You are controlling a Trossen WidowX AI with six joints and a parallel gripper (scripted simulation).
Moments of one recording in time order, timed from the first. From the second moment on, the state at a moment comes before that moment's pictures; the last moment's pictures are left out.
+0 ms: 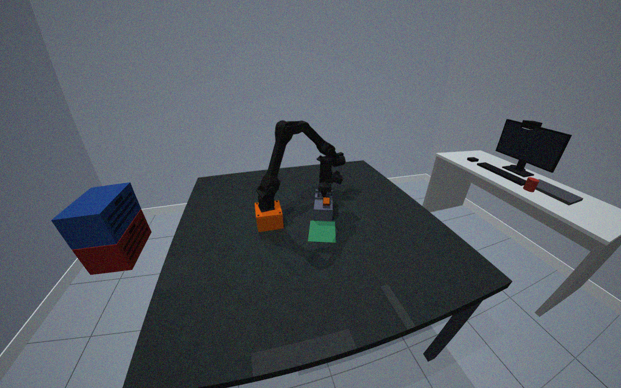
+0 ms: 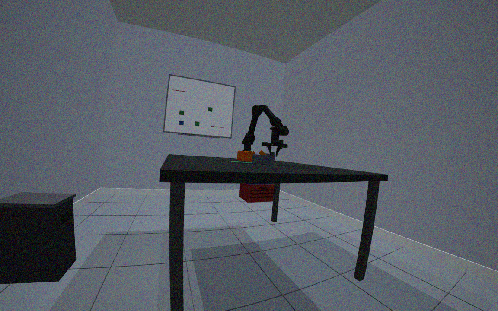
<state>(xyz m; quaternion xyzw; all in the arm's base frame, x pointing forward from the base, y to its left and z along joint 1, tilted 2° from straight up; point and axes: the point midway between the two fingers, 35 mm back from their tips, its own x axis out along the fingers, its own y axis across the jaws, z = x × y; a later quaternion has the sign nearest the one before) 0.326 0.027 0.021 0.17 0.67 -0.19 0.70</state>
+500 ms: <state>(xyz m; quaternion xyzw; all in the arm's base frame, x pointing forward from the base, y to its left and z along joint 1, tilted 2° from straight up) 0.321 0.021 0.109 0.18 0.66 -0.19 0.70</state>
